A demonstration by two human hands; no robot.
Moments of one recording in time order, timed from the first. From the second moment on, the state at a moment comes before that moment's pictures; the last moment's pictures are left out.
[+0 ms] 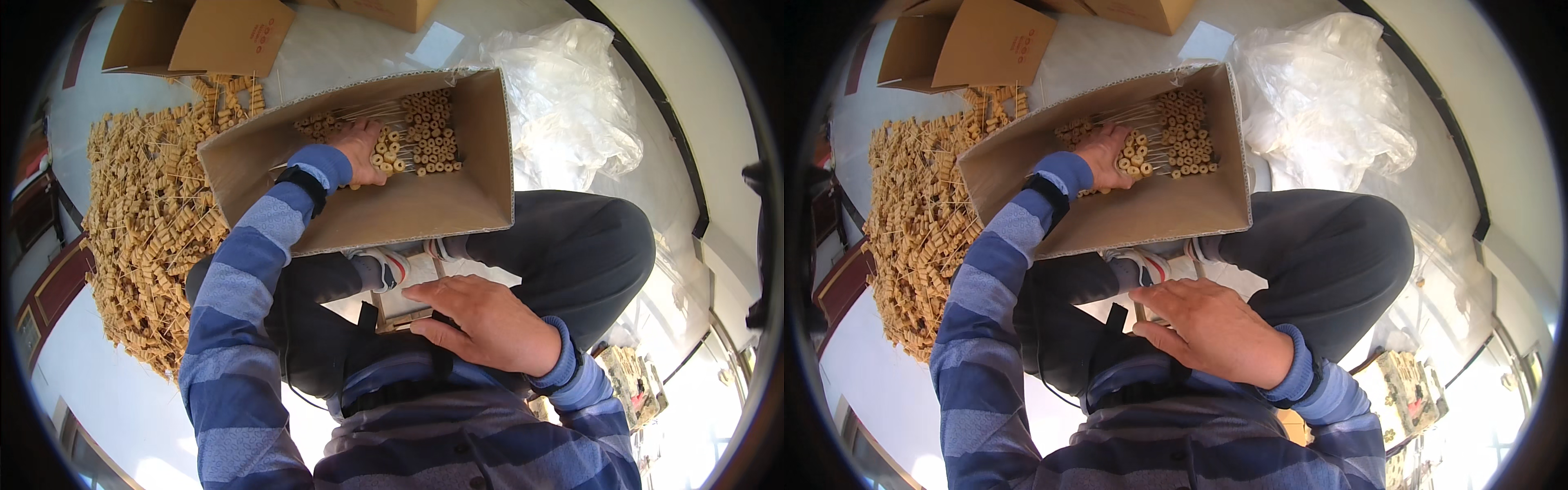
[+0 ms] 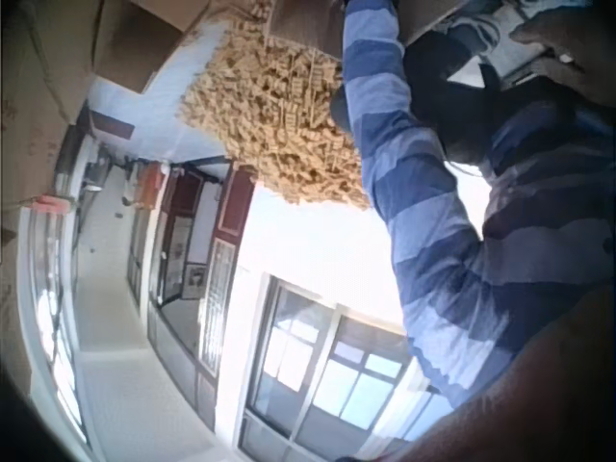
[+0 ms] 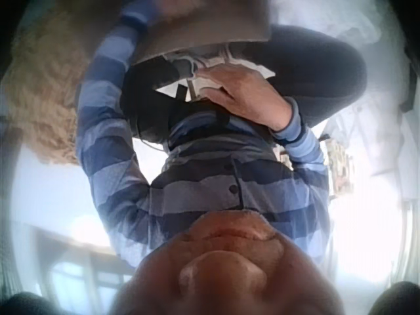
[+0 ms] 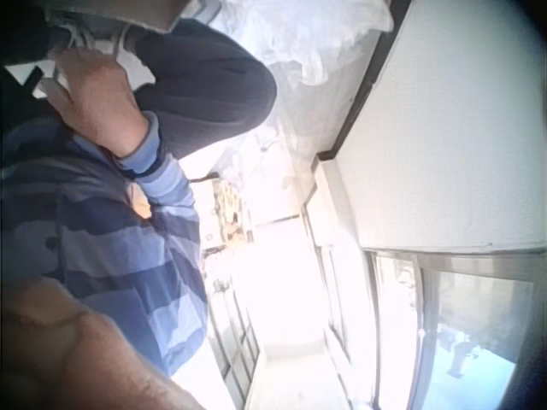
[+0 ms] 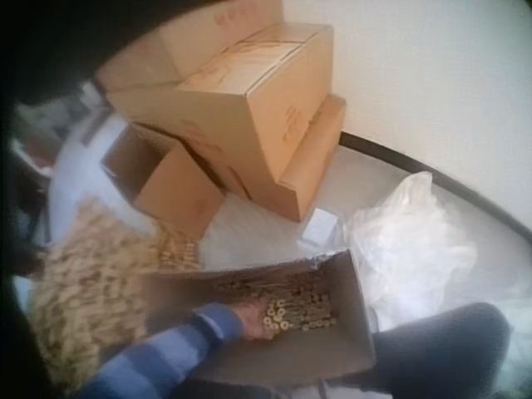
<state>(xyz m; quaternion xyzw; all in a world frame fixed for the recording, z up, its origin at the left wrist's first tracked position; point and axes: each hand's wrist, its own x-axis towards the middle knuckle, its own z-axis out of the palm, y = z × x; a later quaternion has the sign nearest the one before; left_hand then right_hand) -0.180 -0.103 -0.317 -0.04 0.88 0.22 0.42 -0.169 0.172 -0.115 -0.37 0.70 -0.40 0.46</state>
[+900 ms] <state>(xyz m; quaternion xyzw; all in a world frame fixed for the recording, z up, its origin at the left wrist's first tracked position) -0.160 -0.083 -0.402 -0.04 0.88 0.16 0.44 -0.172 0.167 -0.124 -0.38 0.74 -0.31 0.45</state>
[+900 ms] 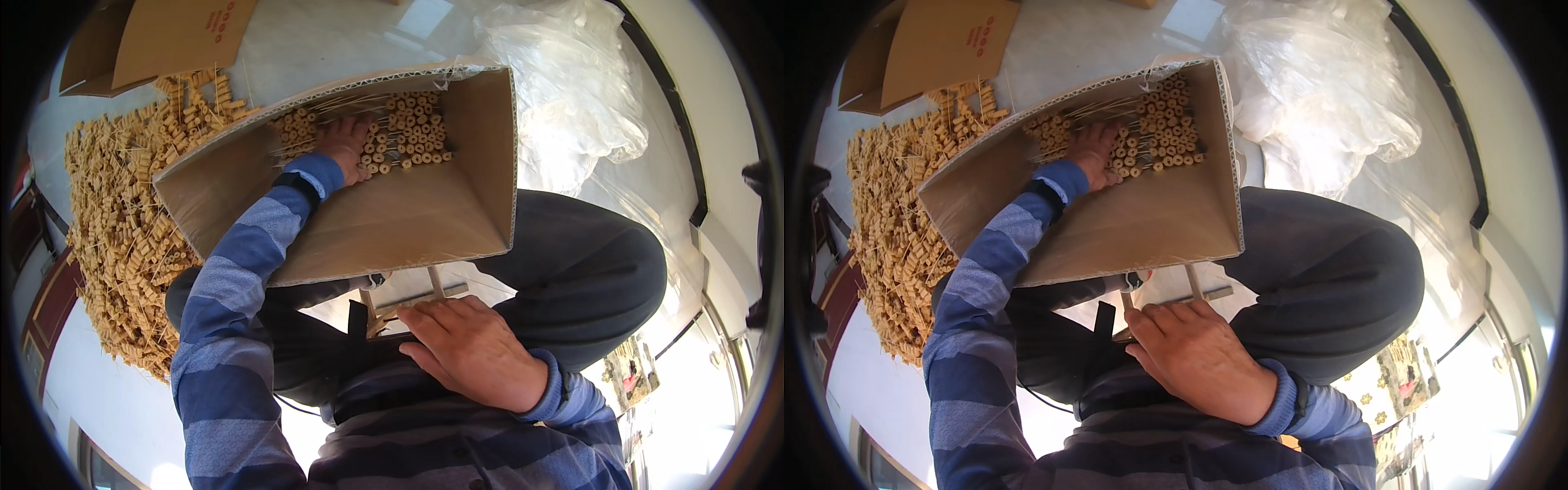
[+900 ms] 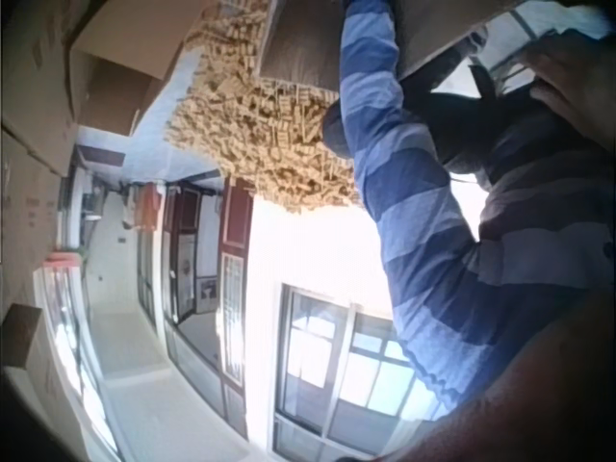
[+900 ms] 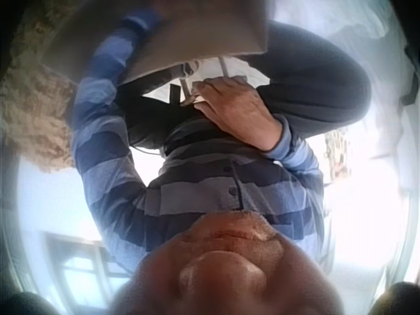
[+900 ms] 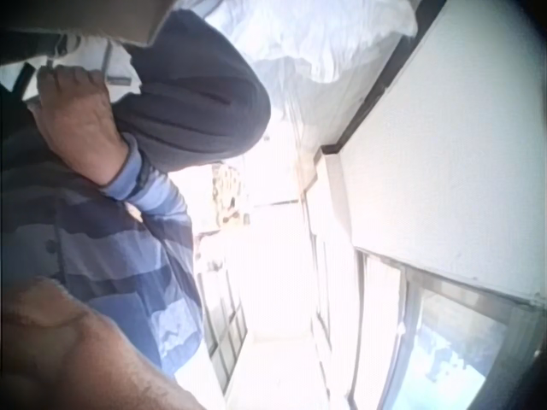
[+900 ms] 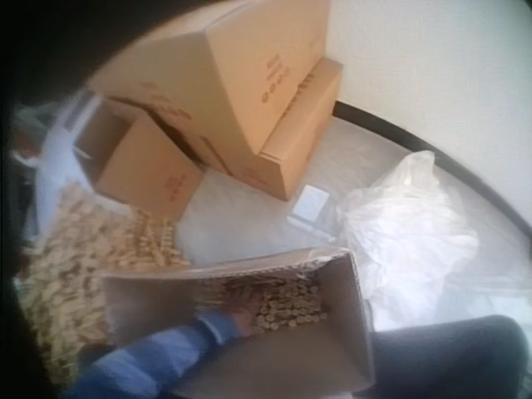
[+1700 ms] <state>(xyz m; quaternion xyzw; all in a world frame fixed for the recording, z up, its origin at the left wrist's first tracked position) -0.197 0.012 -0.405 -0.12 0.93 0.12 0.31 -0.159 0.173 -0.130 -0.39 0.77 -0.28 0.42</state>
